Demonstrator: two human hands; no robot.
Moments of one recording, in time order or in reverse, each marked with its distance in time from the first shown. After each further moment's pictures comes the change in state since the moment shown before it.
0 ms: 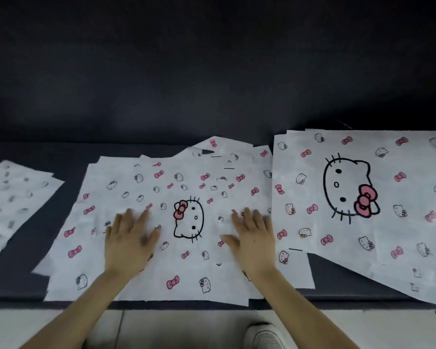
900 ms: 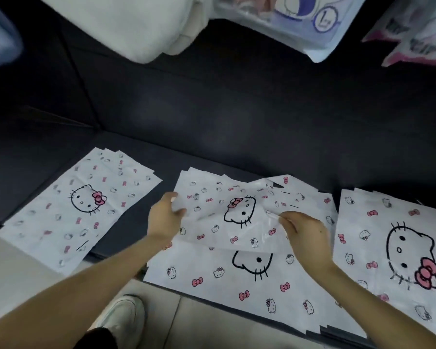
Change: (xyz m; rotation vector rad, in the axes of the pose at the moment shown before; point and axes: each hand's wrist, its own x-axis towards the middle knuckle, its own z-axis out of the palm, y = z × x) left_hand 0.004 -0.074 -0.120 -0.680 0.158 -0.396; right_hand 0.044 -0.093 -0.133 0.416 0.236 -0.143
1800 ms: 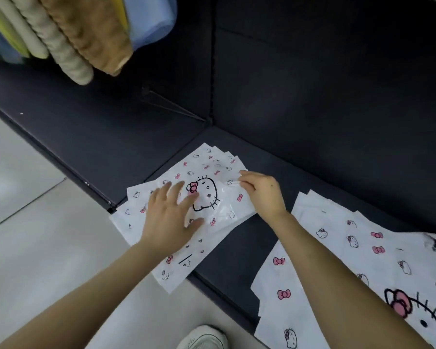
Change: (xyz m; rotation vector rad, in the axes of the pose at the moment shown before) left_hand 0.078 -0.185 -0.156 0.776 0.140 0.270; right_hand 0.137 -0.244 0.277 0.300 -0.418 -0.289
